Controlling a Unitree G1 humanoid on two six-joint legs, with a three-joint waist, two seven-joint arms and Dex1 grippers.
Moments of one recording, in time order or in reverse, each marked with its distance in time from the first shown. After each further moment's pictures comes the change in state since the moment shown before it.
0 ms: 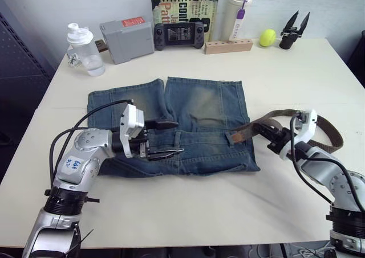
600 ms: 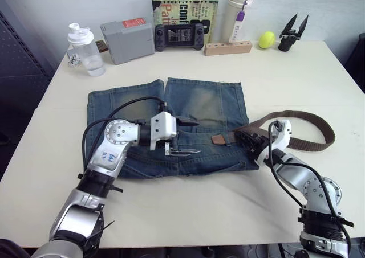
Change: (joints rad) left arm -0.232 -0.157 -0.200 0.371 0.439 -0.527 0.012; right arm 0.004 0.226 0.002 0.011 -0.021 0.052 -0.094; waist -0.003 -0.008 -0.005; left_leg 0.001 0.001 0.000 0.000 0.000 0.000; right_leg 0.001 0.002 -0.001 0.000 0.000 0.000
